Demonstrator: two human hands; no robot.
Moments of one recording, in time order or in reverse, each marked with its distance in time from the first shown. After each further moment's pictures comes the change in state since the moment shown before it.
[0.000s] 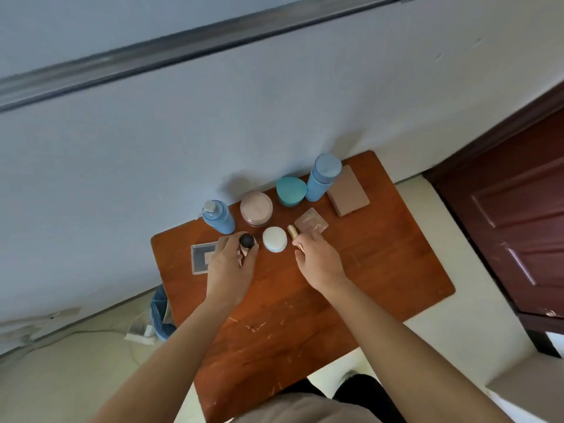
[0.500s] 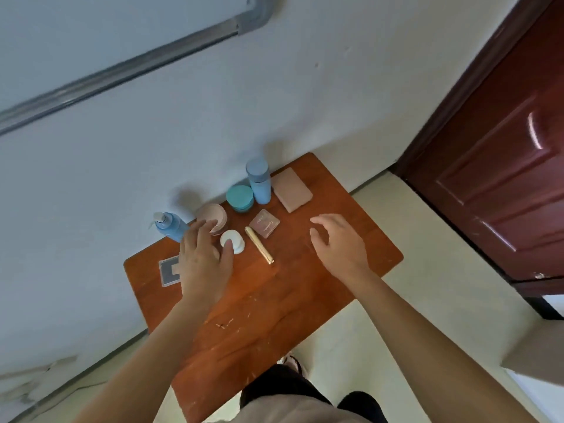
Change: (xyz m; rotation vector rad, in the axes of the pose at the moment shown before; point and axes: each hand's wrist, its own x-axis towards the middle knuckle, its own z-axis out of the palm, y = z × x) left_hand -0.043 0.068 -0.007 0.219 0.170 0.268; right_hand -0.082 0.081 -0.082 0.206 0.357 0.100
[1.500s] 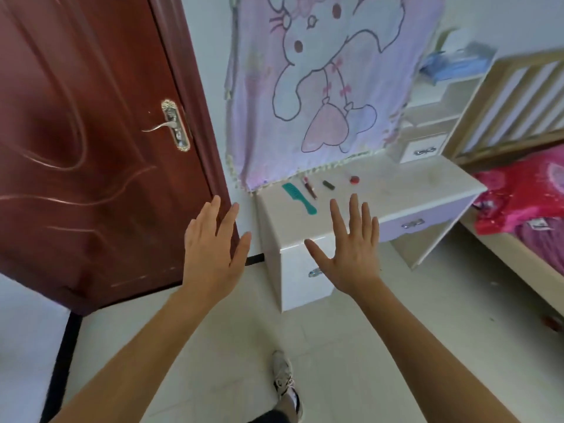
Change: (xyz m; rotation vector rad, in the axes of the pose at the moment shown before) left_hand -0.495 0.672 0.234 -0.210 -0.477 1.573; right_hand -0.588 0.484 -0.402 -0.416 0.915 1.011
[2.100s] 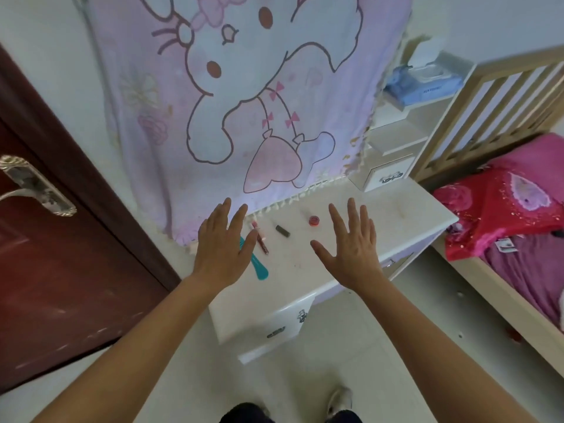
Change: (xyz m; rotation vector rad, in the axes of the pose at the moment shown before) left_hand 0.310 0.071 0.199 -0.112 -0.275 0.045; right_hand 0.258 0.195 0.048 -0.151 -0.123 0.138
